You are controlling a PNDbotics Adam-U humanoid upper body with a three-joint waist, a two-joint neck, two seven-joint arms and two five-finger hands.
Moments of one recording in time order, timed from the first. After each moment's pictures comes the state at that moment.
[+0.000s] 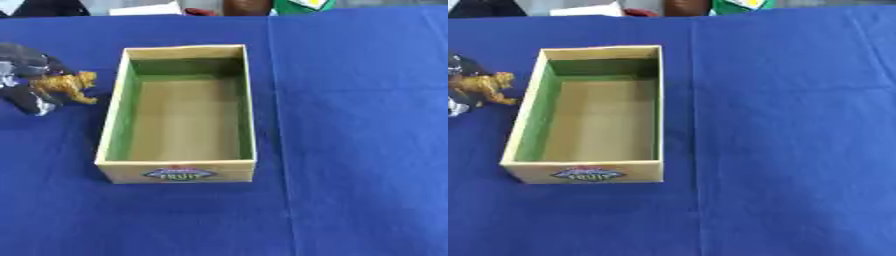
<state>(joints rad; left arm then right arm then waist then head) -0.95 0.72 -0.29 -1.08 -1.02 -0.30 -0.81 -0.40 -0.54 -0.09 -1.99 0.02 -0.07 -0.39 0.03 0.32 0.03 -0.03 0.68</state>
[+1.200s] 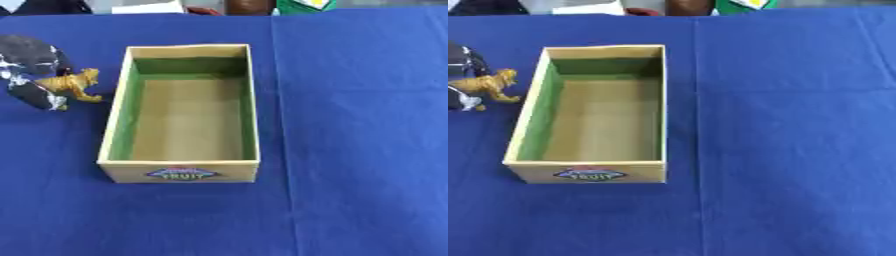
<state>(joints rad) -0.94 0.71 -0.29 -1.12 -1.13 -0.33 -0.56 -0.40 -0.54 -0.09 -1.99 0.02 -0.07 -0.39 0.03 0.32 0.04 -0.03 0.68</state>
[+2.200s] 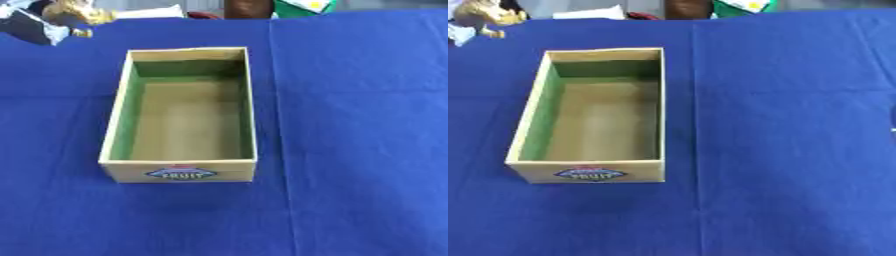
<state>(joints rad) -1.05 0.70 -0.24 -1.44 -1.18 -0.28 -0.54 -0.39 -0.54 -0.09 -1.99 0.02 -0.07 -0.39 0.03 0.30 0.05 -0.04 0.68</state>
